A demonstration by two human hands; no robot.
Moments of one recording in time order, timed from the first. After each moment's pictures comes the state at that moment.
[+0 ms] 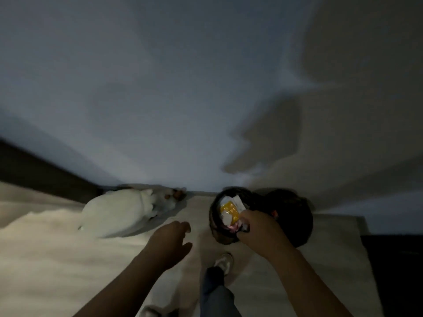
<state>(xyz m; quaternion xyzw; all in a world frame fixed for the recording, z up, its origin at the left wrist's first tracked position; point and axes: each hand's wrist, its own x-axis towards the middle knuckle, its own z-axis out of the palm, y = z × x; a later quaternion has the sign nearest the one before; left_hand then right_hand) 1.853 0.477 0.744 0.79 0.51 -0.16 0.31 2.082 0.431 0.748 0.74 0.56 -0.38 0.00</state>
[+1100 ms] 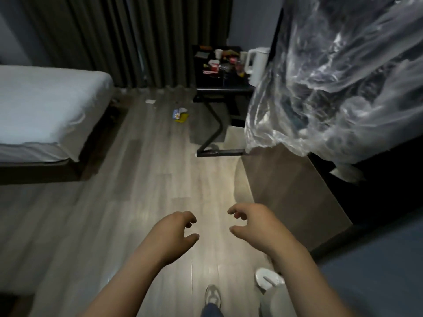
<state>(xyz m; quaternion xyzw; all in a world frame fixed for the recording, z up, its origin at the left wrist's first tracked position) 1.200 0.242 0.889 0.26 0.92 0.20 0.20 1.276 0.441 0.913 0.15 0.94 -0.29 0.09</state>
